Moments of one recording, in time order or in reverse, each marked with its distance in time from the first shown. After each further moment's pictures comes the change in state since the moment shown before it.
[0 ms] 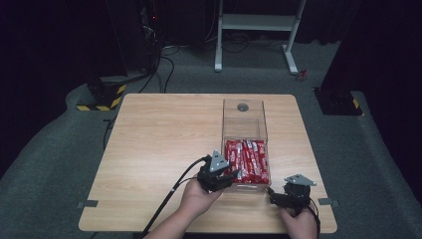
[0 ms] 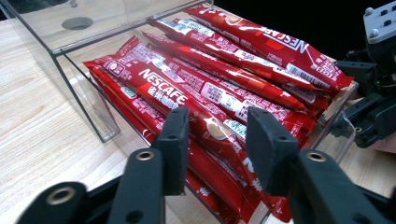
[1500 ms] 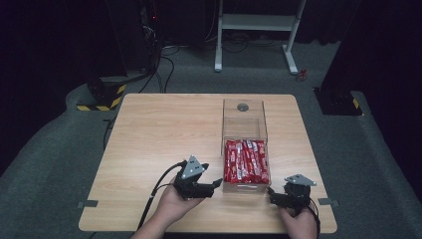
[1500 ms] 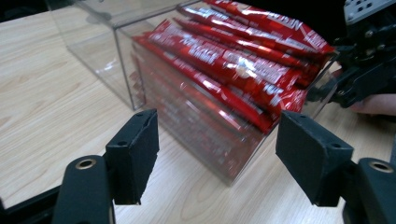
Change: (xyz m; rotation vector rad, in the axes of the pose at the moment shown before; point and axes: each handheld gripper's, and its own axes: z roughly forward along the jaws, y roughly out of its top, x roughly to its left) left arm 0.026 -0.024 -0.054 -0.012 -0.031 0.015; right arm 0.000 0.000 0.000 0.001 -0.004 0.004
